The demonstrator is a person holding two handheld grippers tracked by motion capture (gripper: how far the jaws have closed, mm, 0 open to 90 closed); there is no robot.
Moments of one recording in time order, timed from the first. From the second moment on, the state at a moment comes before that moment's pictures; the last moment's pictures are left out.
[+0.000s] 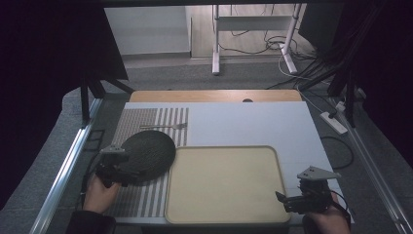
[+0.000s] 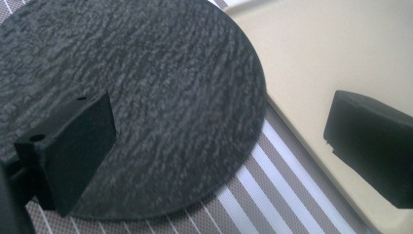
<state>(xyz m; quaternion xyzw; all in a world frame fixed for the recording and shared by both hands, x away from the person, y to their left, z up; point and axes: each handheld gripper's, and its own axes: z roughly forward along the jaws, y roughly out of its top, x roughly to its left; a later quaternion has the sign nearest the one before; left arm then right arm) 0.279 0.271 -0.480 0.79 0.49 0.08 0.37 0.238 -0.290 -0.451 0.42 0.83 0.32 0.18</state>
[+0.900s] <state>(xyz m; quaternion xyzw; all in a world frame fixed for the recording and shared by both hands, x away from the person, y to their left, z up) 0.367 0.265 -0.484 0.79 0.50 0.09 0.33 0.239 -0.289 -0.451 0.42 0.83 0.32 0.18</state>
